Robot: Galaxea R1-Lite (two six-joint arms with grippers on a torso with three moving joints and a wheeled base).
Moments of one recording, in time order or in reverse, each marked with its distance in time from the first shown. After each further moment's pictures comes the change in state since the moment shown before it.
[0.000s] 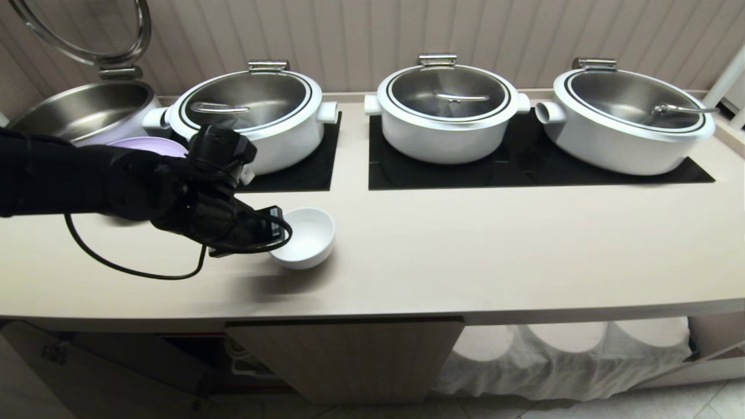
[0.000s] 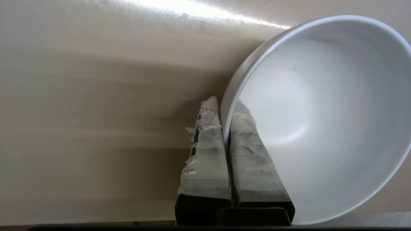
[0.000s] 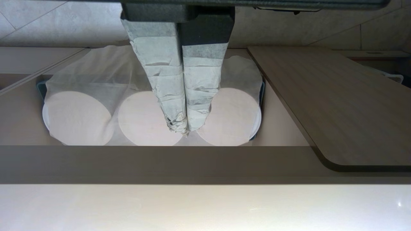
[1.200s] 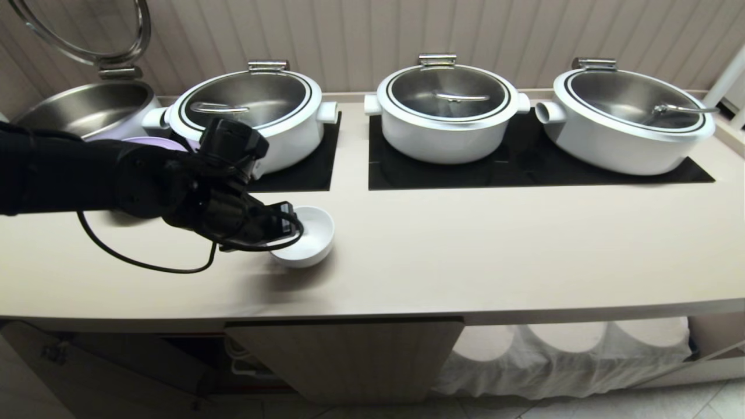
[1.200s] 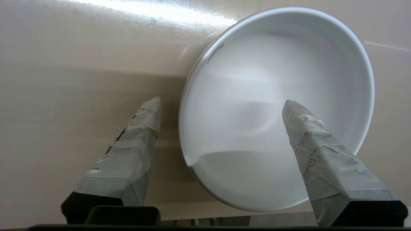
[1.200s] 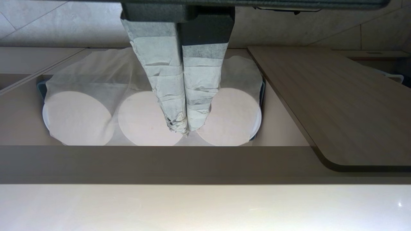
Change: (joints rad) left arm -0.054 -0.001 -0.029 0.001 0.033 0.000; right arm 0.000 0.000 0.000 0.000 0.000 0.000
